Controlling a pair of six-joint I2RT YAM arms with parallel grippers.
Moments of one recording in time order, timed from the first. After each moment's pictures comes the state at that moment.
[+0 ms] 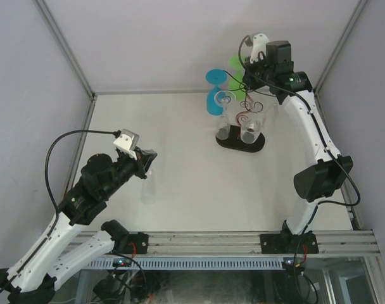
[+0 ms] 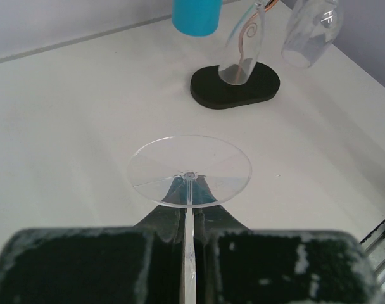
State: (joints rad) left arm -0.66 0.62 0.86 -0.43 -0.06 -0.16; right arm 0.25 1.80 2.06 -0.75 -0.20 -0.13
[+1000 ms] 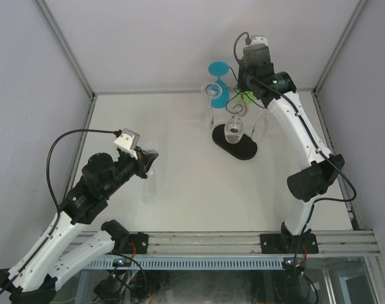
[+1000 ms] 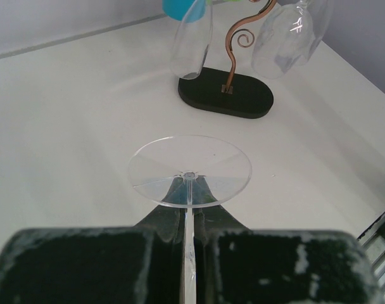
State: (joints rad) left arm -0.64 0.63 0.85 -0.41 -0.03 -0.17; right arm 0.41 1.83 2.13 -0.84 0.28 0.24
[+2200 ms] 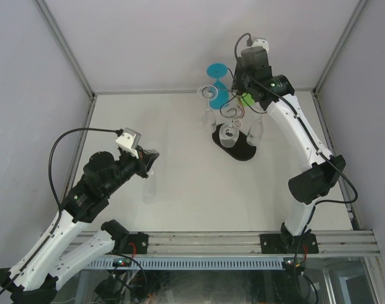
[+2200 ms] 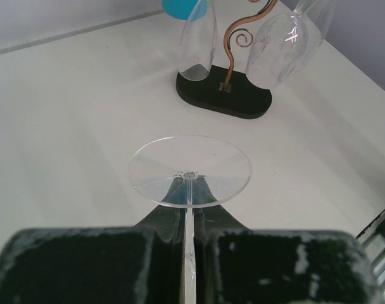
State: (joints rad) left arm -0.63 0.64 0.85 -0.40 -0.01 -0.17; right arm 0.42 1.80 2.07 -0.80 0.33 0.35
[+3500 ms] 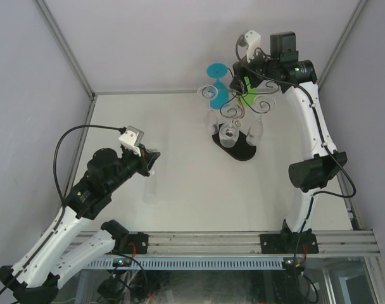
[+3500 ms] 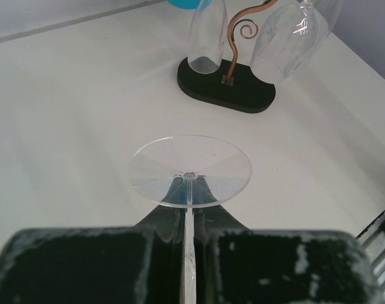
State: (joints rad) left arm -0.60 0.67 0.85 -0.40 0.02 -0.18; right arm 0.22 1.92 2.34 -0.99 -0.52 -0.36
